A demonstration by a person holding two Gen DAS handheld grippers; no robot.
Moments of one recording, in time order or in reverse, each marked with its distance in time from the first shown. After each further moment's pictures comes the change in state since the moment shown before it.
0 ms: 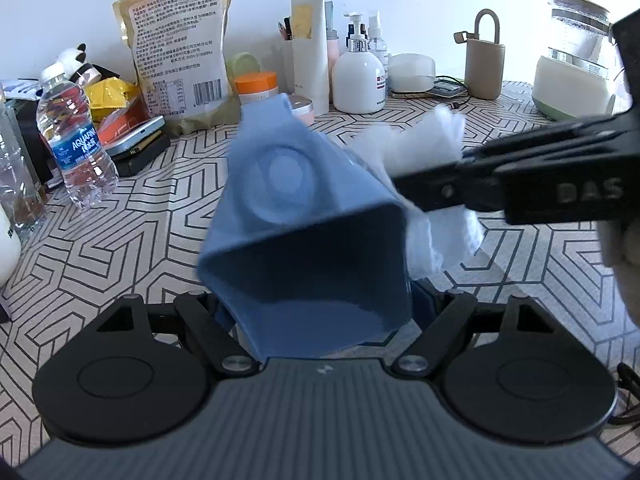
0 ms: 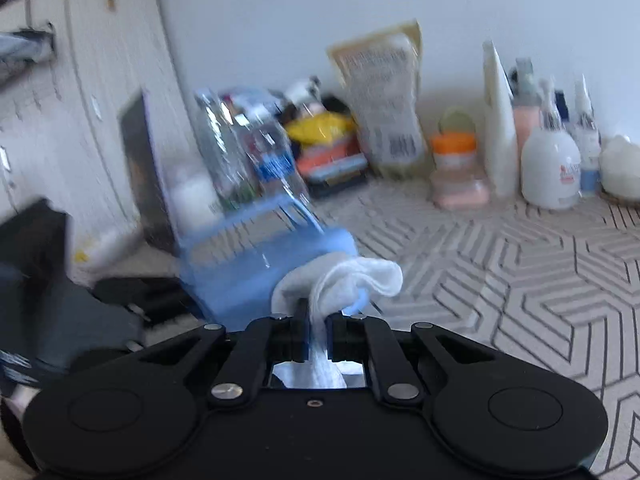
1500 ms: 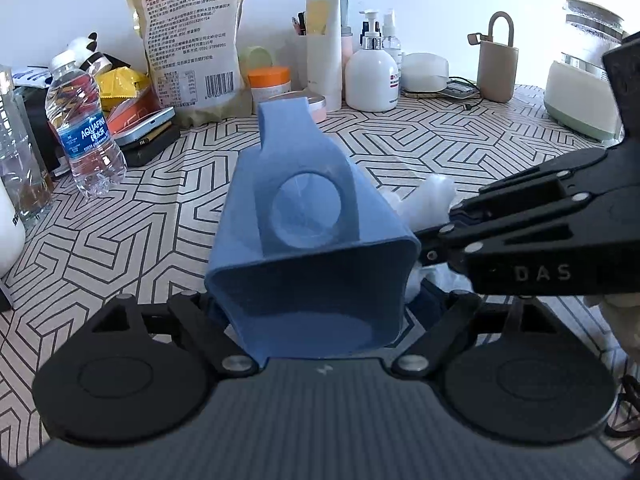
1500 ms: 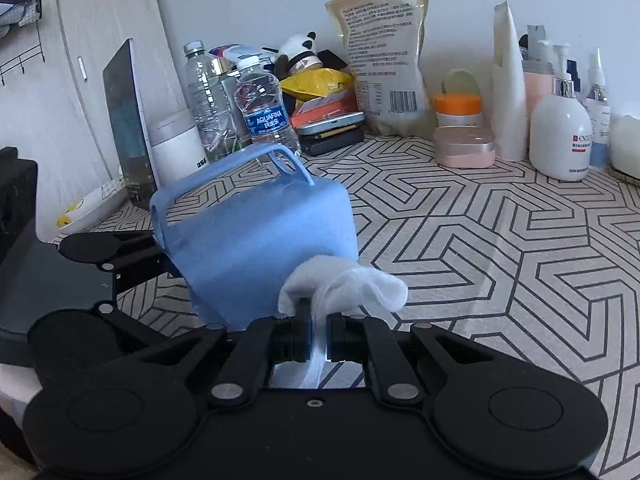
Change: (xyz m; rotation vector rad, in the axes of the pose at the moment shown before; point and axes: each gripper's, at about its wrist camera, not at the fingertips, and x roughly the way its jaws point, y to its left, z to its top) left arm 0.006 0.004 -0.002 -0.033 0.014 0.018; right arm 0.026 0.004 -0.009 0.014 0.132 -0.038
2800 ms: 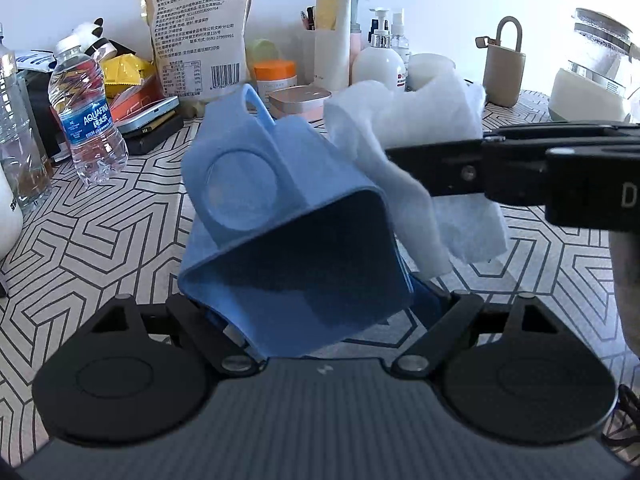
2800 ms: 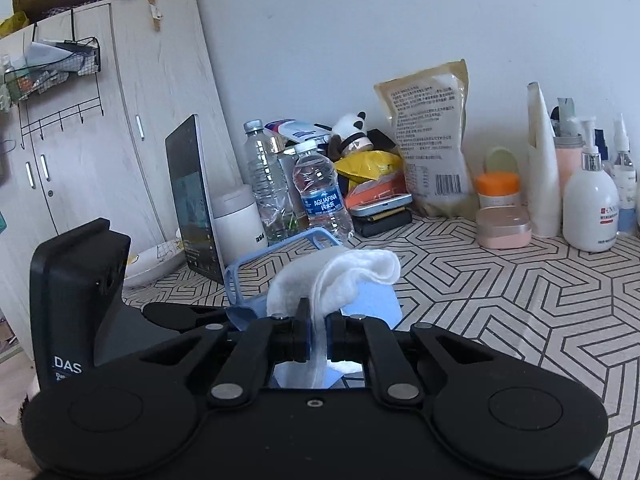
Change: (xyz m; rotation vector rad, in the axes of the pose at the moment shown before) left arm 0.003 0.005 0.000 -0.036 0.012 -0.010; right arm -0.025 0.007 0.009 -0.030 -0.204 0.143
